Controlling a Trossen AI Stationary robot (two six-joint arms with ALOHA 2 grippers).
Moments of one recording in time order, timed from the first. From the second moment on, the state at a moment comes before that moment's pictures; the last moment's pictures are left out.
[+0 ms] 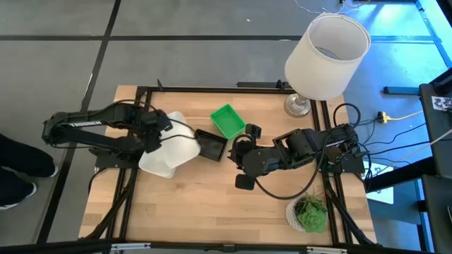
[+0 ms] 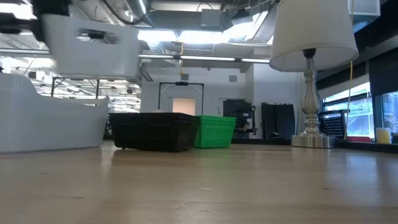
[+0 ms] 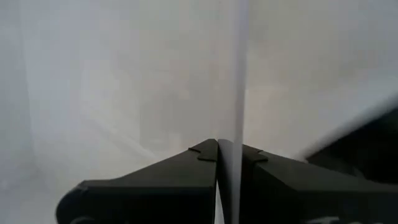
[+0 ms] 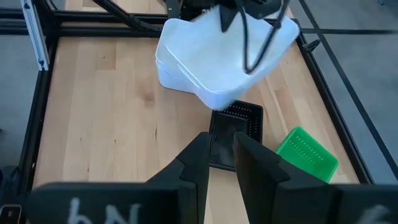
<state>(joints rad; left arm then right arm) 0.15 0.93 0.95 -1.27 -0.07 1.19 0.39 1.93 2.35 -1.26 0.50 0.29</state>
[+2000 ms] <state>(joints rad) 0.08 0.93 0.98 -1.57 -0.13 0.92 0.39 1.93 2.35 -1.23 0.50 0.28</state>
